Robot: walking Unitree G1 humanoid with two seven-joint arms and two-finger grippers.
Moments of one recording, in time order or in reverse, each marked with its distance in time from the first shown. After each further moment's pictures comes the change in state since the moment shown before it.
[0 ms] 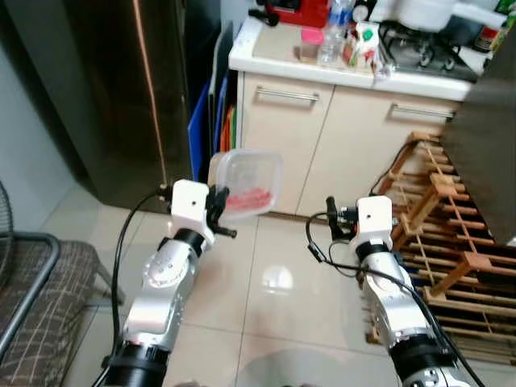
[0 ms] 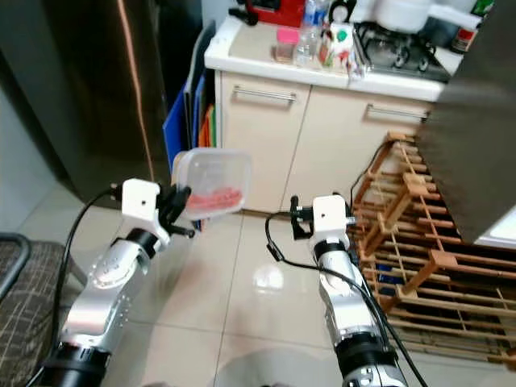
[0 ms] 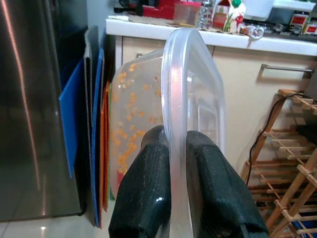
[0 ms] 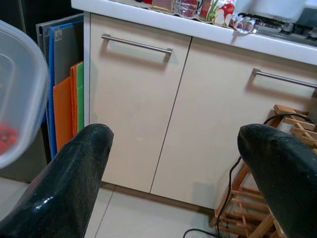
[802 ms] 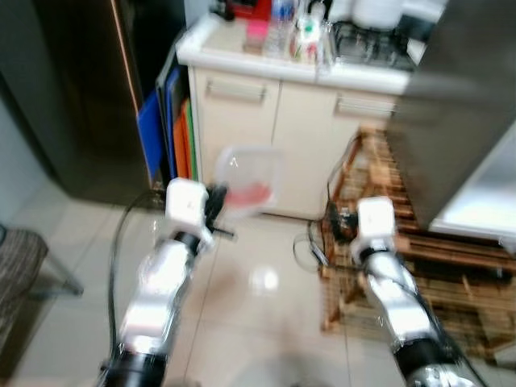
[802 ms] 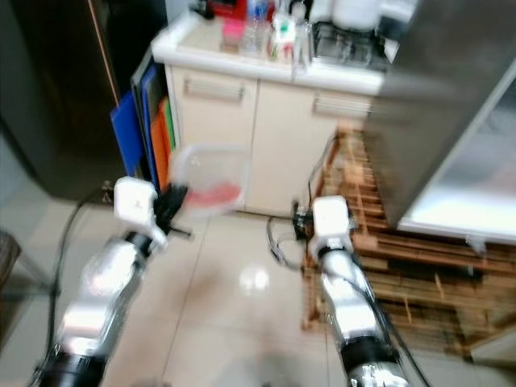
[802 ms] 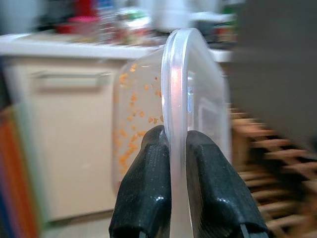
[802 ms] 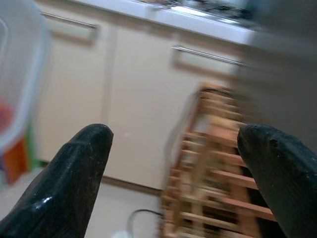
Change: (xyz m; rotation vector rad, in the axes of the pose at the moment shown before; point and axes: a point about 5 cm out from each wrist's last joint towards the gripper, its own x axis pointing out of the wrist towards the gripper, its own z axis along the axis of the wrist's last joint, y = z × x) left arm -0.002 -0.020 0.006 0.033 -0.049 -0.130; right arm -0.004 -0.015 -0.010 -0.024 0.037 -0.026
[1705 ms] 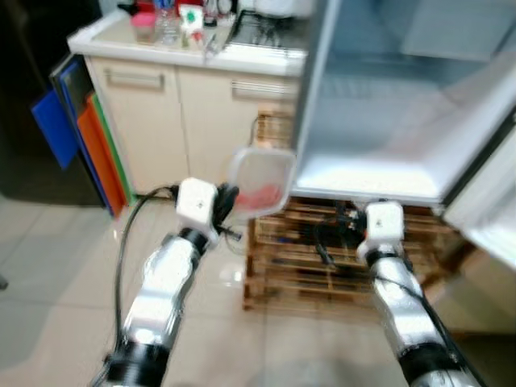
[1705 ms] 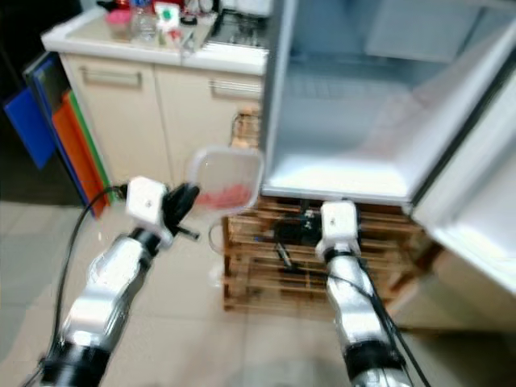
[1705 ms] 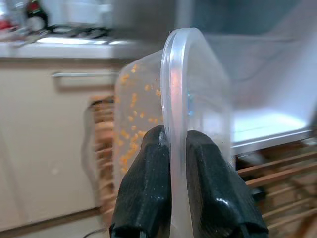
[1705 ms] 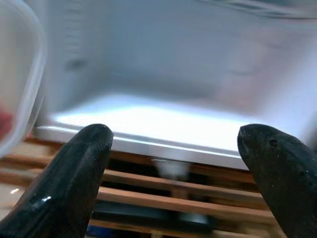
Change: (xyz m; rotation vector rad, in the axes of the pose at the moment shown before) left arm 0.011 0.003 0.003 0.007 -0.005 -0.022; right arm -0.005 -0.008 -0.001 0.009 -0.026 -0.048
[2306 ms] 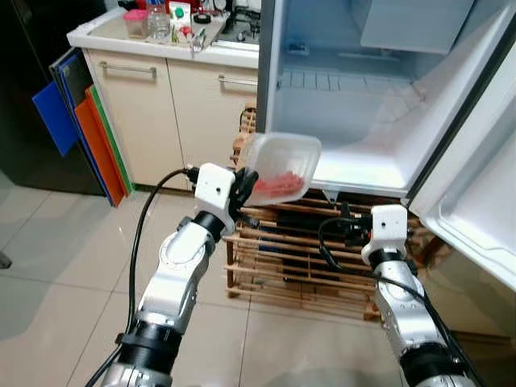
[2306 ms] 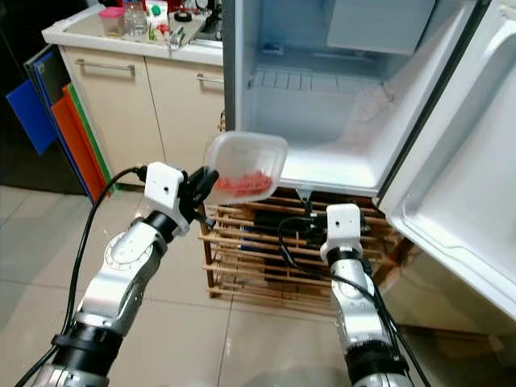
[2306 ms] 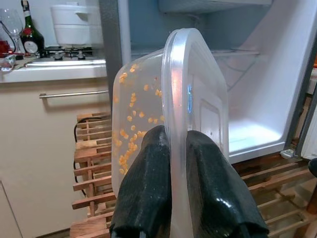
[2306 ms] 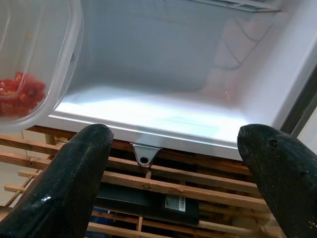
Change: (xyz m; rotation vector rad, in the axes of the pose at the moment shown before) left arm 0.015 -0.003 0.016 0.027 -0.045 -0.032; right arm -0.001 0.005 0.001 0.010 -0.004 0.016
